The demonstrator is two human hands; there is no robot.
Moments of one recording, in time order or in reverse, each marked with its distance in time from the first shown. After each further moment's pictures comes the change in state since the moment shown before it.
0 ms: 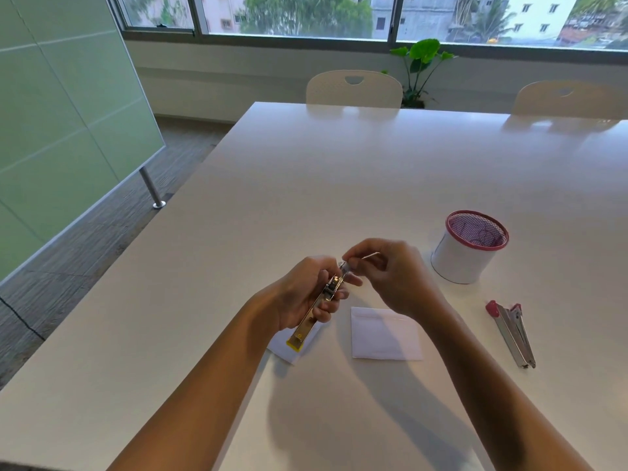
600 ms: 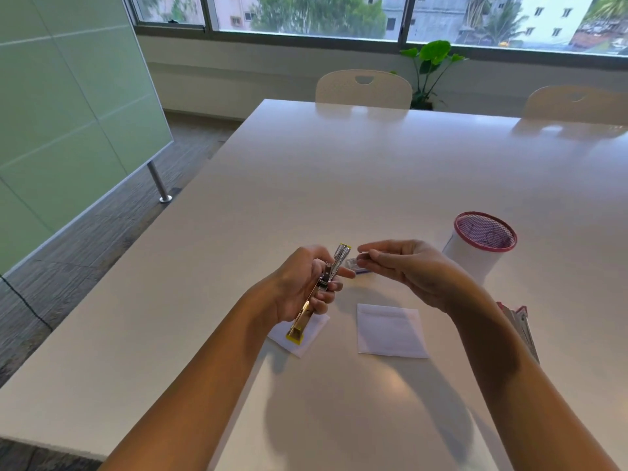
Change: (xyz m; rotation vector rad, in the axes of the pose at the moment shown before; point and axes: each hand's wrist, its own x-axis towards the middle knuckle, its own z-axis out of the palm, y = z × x) left_hand -0.009 0.001 -0.011 -0.129 0.084 -0.018; right_hand 0.013 0.004 -0.021 0.733 -0.209 0.452
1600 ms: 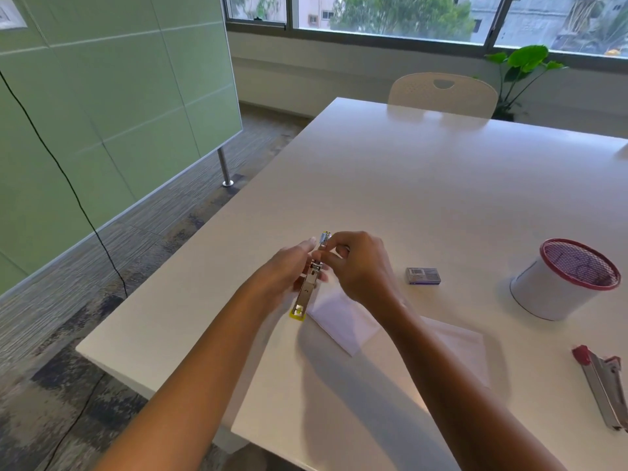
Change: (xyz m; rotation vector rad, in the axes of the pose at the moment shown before) left_hand -0.043 -0.011 -0.076 0.071 0.624 0.162; right_hand 0.040 0.031 0.148 -0.886 0.127 -0.531
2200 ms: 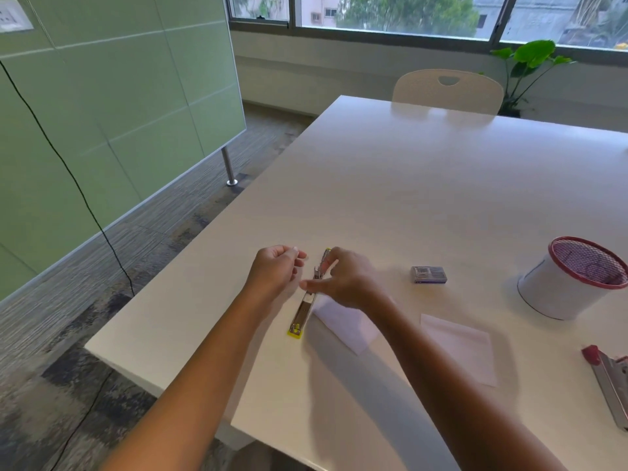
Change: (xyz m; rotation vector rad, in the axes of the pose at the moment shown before) left_hand 0.015 -0.027 -0.019 -0.036 0.307 0.181; right_hand 0.003 0.004 0.024 -0.123 -0.326 0.217
